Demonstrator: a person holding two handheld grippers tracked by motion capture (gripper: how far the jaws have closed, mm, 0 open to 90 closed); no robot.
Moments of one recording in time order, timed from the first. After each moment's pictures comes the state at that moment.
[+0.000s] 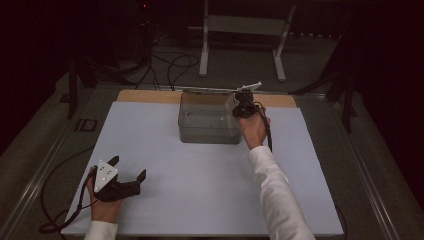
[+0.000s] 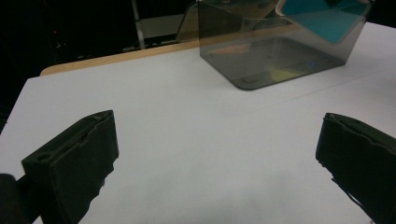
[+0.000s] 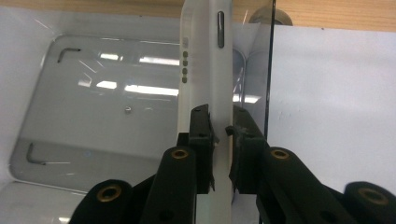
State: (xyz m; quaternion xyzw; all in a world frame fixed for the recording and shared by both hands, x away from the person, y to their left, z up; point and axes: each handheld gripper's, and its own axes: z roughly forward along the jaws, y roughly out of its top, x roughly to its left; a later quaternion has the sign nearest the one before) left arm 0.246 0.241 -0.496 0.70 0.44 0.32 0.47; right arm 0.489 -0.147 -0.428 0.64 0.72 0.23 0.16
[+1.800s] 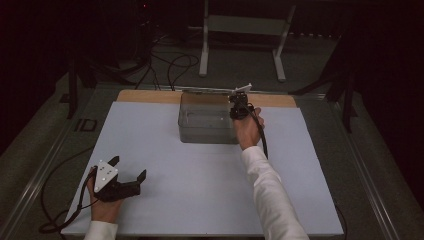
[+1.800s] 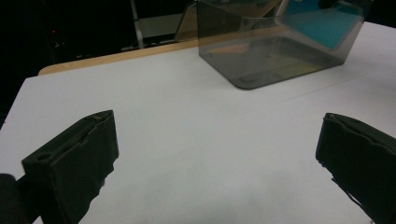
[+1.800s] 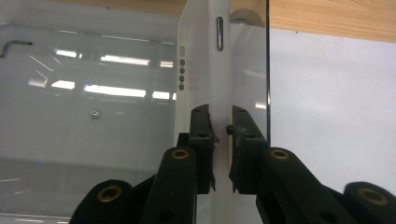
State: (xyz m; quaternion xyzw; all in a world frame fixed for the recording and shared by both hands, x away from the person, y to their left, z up) left arm 0.246 0.241 -0.496 0.70 0.44 0.31 0.47; right arm 0.493 -0.130 -0.440 0.64 0.72 0.17 0.22
